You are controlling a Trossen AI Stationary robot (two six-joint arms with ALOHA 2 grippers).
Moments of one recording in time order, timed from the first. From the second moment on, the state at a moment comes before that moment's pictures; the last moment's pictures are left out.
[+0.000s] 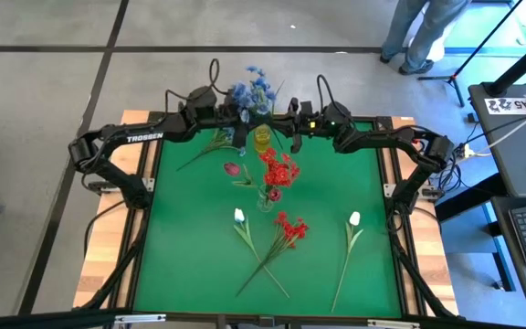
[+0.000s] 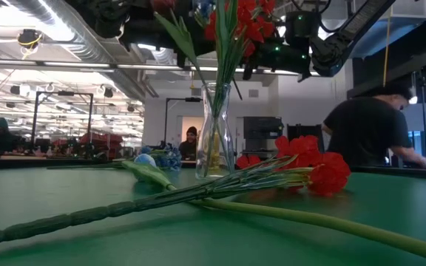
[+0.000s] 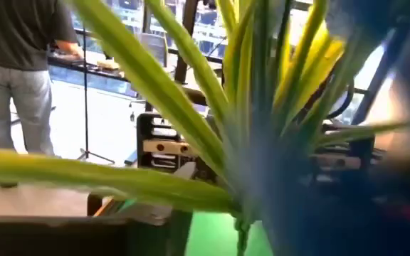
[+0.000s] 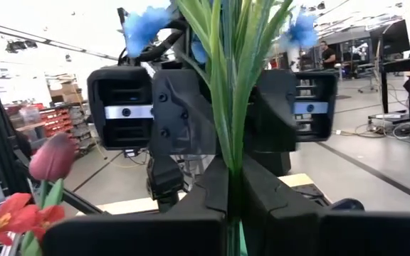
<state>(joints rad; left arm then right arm) 0.55 1.48 1.00 0.43 0.36 -0.15 -0.51 1.69 0.92 1.03 -0.53 0.28</state>
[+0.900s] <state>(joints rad) 0.62 1.38 1.00 0.31 0.29 -0.04 -0.55 1.61 0.92 0.82 -0.56 0.28</state>
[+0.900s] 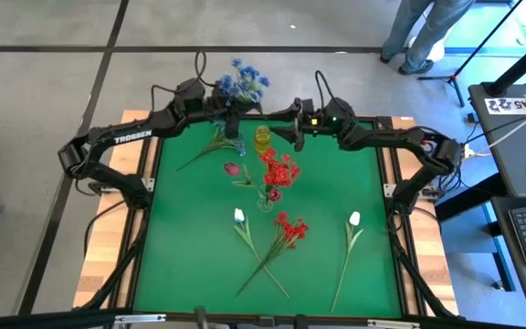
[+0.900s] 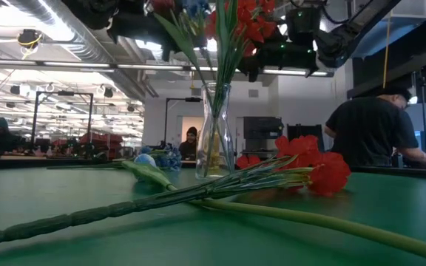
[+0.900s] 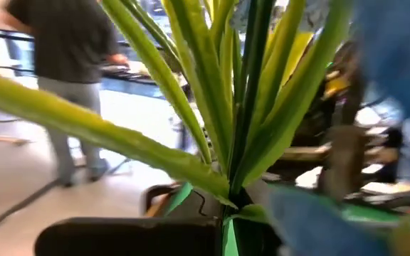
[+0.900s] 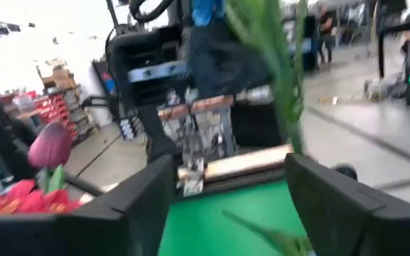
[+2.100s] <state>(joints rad) 0.70 1.47 1.00 0.19 0.35 0.12 -0.37 1.22 0.92 0.10 -0.19 0.01</state>
